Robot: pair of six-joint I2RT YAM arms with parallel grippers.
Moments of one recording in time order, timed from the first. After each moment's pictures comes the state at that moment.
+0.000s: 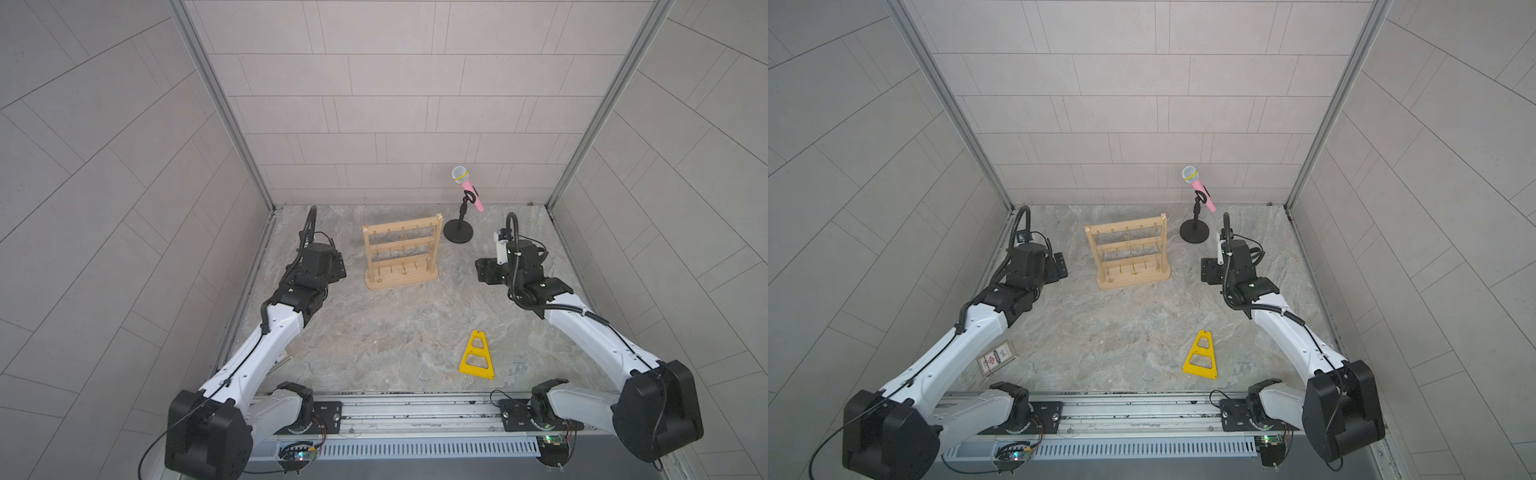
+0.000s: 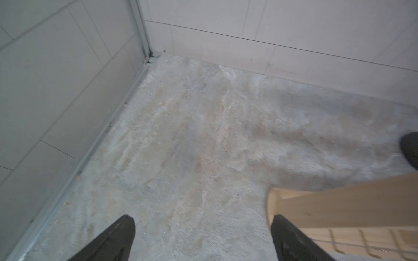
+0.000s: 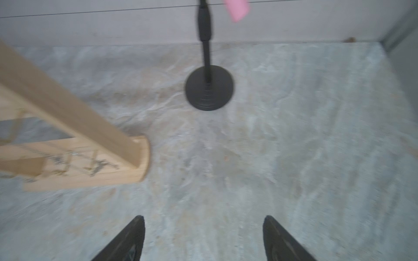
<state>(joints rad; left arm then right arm) -0.27 1.12 0.77 -0.29 -0.49 -0.31 0.18 1.19 0.79 -0.24 0.13 0.18</state>
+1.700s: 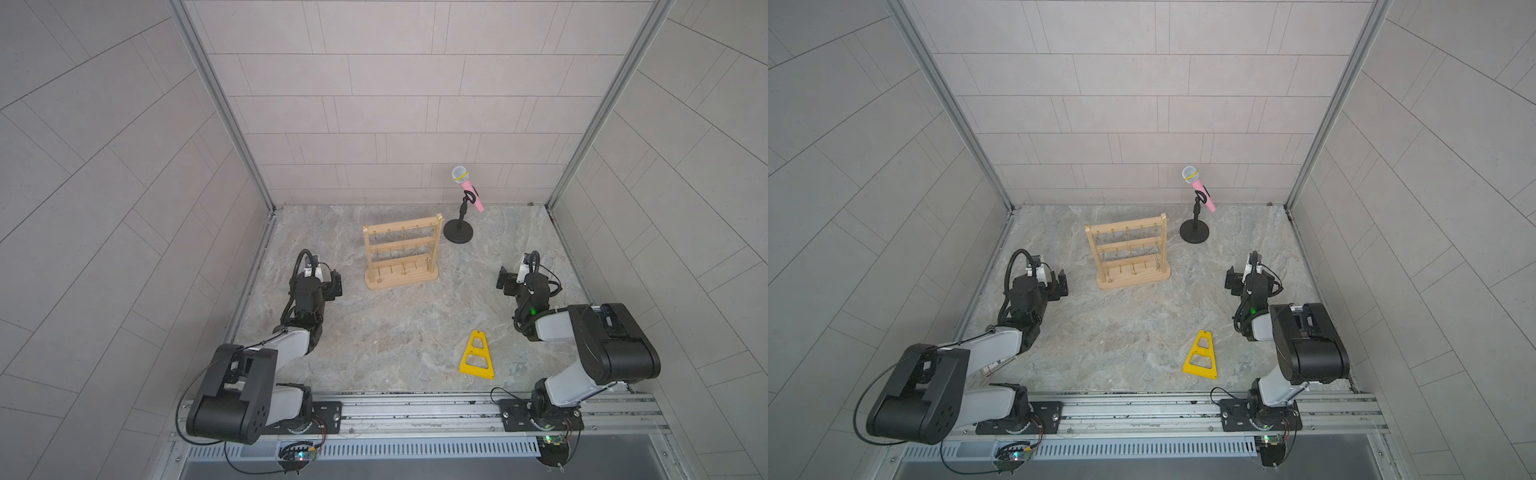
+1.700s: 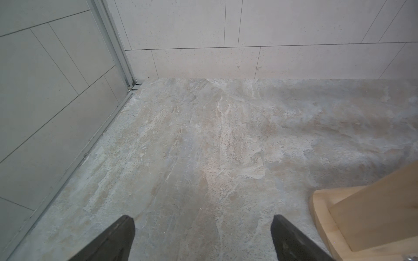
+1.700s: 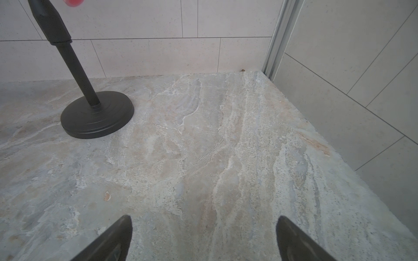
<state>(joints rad) -0.12 1.28 0.32 0.62 -0.26 -0.01 -0.03 1.56 0.35 0.89 0.21 0.05</state>
